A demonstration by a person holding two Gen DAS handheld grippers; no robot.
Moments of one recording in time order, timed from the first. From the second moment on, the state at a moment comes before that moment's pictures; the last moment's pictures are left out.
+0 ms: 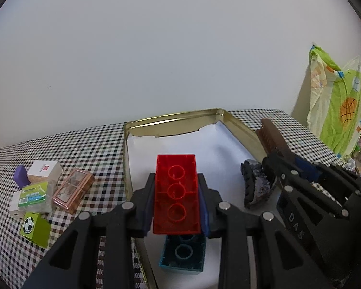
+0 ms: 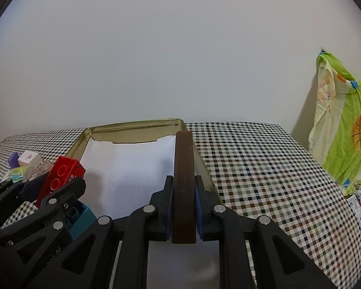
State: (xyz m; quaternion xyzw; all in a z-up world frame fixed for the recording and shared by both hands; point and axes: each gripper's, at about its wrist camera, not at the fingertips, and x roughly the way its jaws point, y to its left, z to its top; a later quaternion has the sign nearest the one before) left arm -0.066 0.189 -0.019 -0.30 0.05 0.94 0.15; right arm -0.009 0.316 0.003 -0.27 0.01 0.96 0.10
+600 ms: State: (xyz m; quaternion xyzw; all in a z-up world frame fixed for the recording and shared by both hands) left arm -0.065 0.184 -0.015 -0.31 0.03 0.94 0.13; right arm -0.021 0.314 -0.001 -0.29 0.03 0.95 0.08
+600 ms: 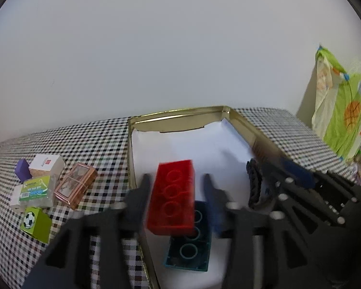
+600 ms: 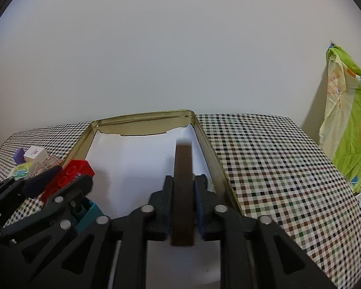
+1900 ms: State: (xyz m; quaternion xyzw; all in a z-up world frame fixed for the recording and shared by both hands) left arm -0.032 0.108 0.001 -0.19 0.02 0.98 0.03; right arm 0.017 0.310 0.018 -0.19 0.07 0.96 0.17
